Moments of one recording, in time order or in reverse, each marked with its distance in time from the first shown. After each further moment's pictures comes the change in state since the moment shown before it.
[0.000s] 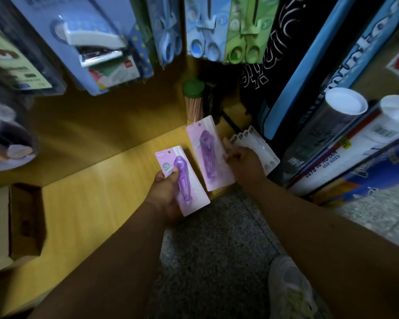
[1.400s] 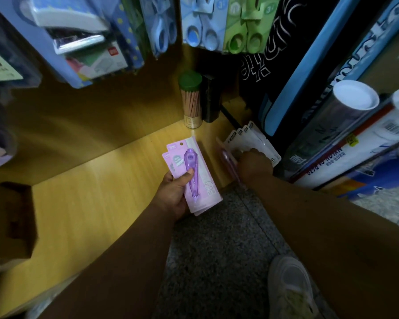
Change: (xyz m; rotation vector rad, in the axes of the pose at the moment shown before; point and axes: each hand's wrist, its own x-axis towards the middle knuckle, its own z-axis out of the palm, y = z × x) left_hand 0.004 -0.019 0.017 -0.110 -0.132 -0.065; right_hand 0.025 0.031 -0.006 -0.844 -0.080 0.019
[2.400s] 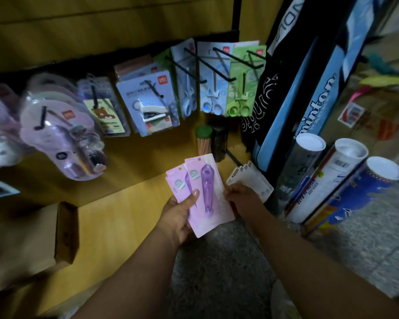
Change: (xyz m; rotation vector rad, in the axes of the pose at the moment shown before) left_hand -0.116 0.036 0.008 0.092 -0.083 0.156; right_hand -0.134 -0.050 -0.090 1.143 -0.202 0.034
